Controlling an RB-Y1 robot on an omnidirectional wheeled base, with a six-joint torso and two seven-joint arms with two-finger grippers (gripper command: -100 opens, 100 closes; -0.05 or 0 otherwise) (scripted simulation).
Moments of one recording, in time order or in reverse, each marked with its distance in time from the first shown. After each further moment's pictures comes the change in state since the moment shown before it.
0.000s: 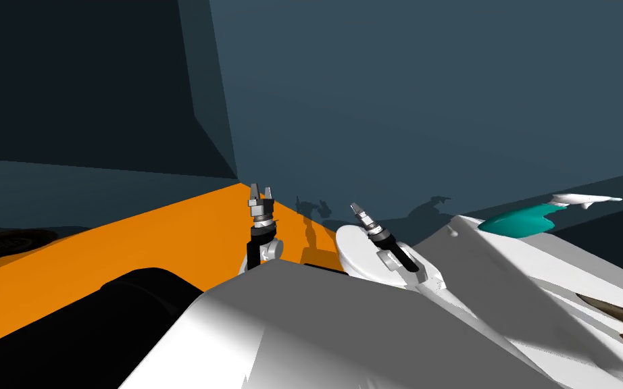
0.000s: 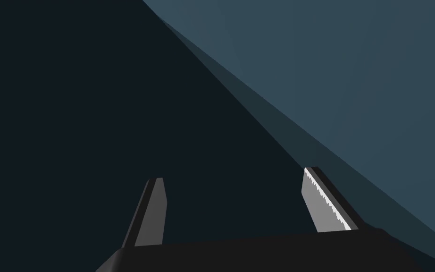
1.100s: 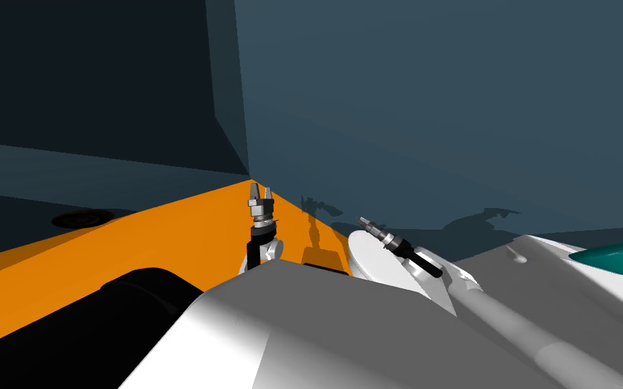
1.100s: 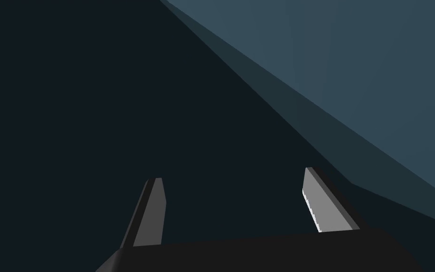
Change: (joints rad) left arm 0.000 0.000 0.000 0.000 0.000 0.000 0.000; right arm -0.096 -0.273 0.170 0.328 0.044 -0.088 0.124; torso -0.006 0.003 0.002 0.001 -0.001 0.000
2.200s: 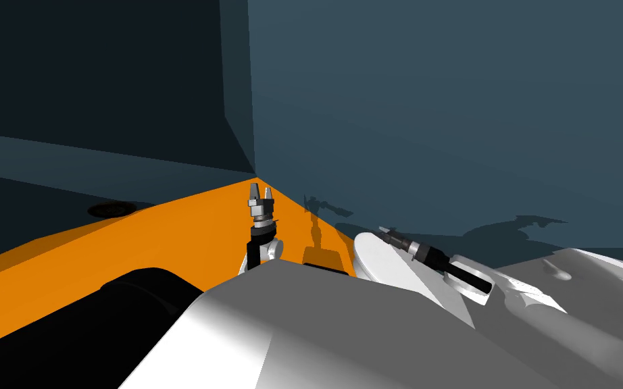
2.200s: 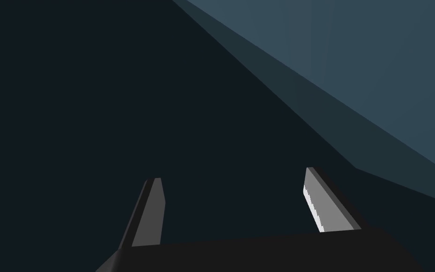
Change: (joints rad) left arm 0.000 0.000 0.000 0.000 0.000 0.000 0.000; right arm -0.021 -0.219 0.111 0.187 0.035 -0.026 0.101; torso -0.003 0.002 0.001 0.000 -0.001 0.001
